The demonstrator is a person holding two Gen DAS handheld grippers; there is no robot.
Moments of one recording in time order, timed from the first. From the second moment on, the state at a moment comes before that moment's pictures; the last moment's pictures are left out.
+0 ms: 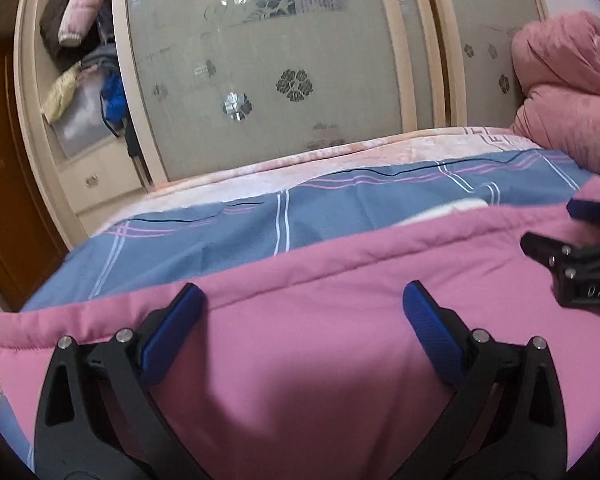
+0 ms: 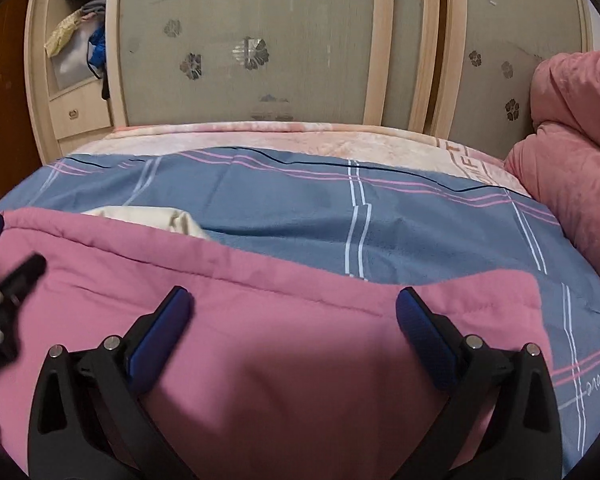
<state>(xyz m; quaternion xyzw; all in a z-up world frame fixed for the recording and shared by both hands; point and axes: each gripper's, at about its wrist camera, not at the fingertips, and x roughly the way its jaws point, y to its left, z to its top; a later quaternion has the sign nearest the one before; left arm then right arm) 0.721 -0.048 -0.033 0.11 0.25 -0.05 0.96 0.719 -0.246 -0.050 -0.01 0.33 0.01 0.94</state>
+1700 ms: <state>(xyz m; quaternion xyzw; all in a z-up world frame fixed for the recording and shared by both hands) 0.199 0.031 -0.013 -0.01 0.17 0.06 0.98 0.176 -0.242 -0.045 0.09 0.24 -0.03 0.97</state>
